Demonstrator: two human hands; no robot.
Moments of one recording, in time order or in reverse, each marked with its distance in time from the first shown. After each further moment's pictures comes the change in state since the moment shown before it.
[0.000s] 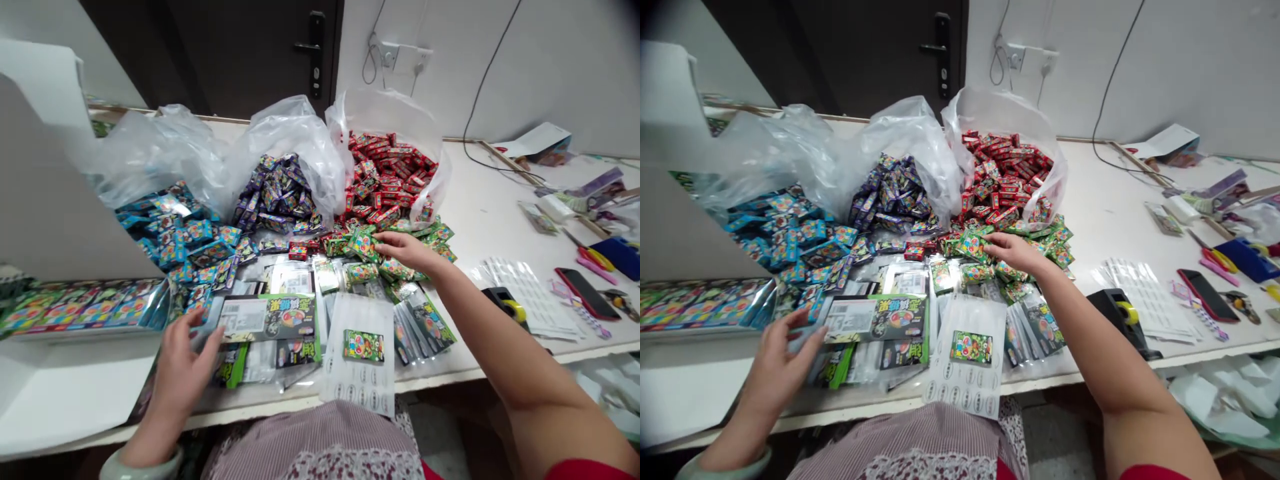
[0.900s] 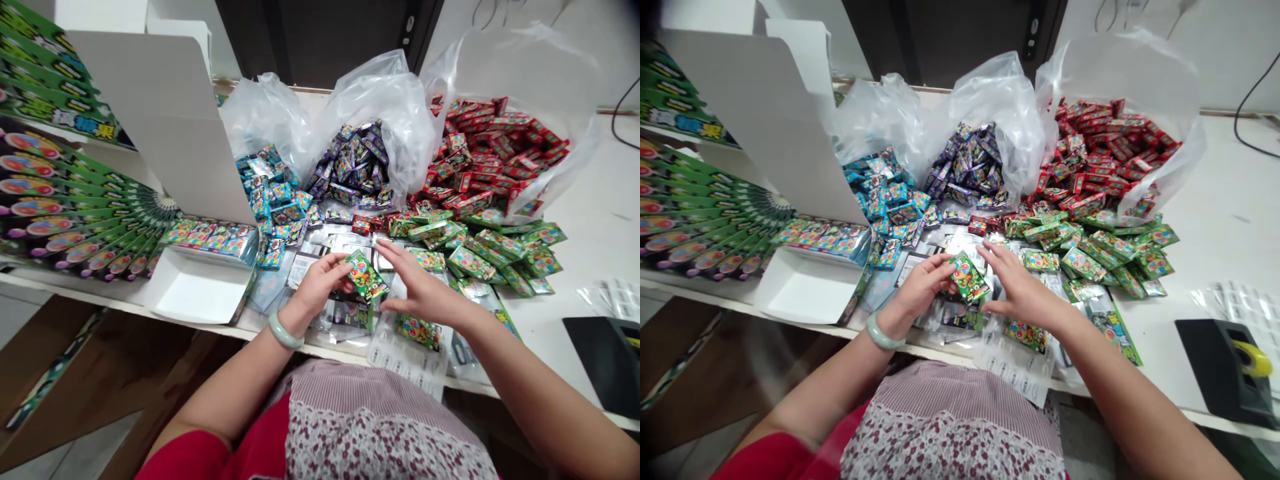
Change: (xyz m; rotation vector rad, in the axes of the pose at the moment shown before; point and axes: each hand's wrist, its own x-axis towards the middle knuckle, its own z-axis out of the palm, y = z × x) left_hand 0.015 0.081 0.062 -1.080 -0.467 -0.556; right_hand -0.041 -0.070 0.116 -0.048 -0.266 -0.399
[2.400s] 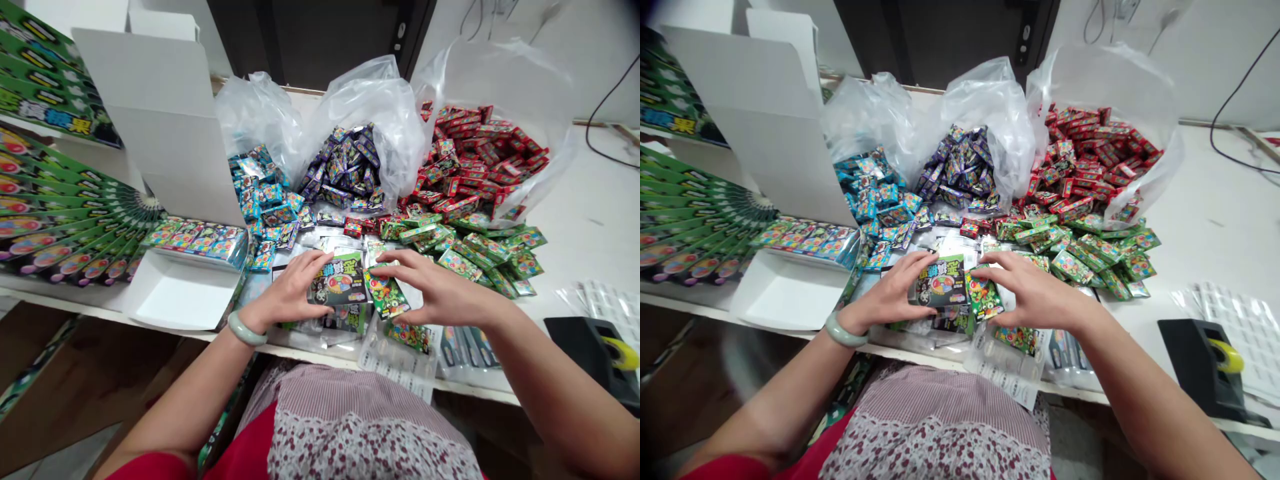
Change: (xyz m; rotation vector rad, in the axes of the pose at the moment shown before) left_hand -0.015 0.030 -0.050 1.368 -0.321 0.624; right_hand -0.003 -0.024 -0.052 -0.324 -0.200 -0.128
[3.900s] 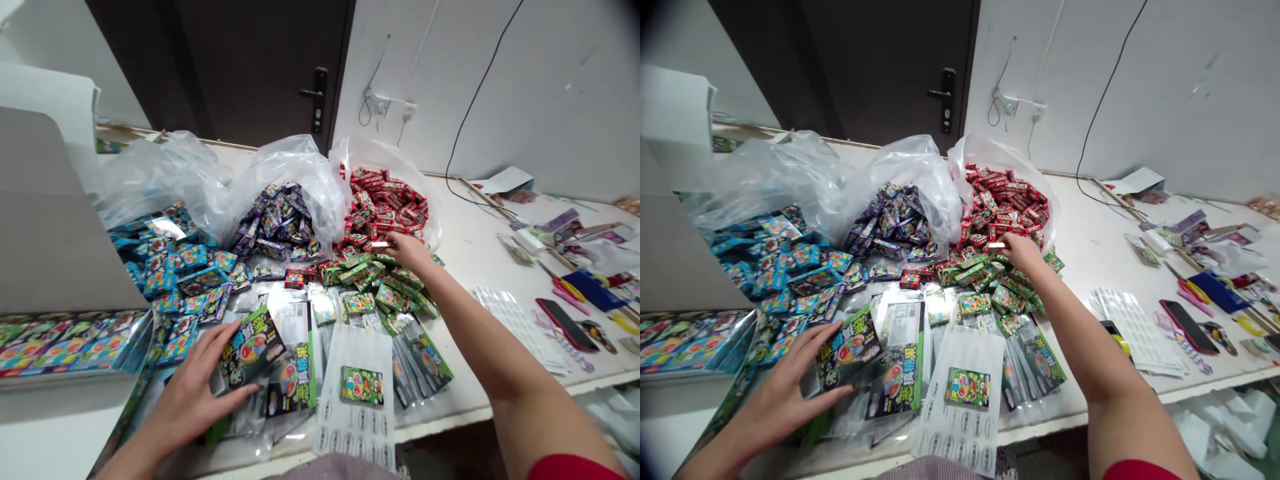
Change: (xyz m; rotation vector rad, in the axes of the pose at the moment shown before) left_hand -0.019 -0.038 0.006 0.190 0.240 -0.101; right_hand -0.020 0.159 -0.067 -0.242 0.405 0.816
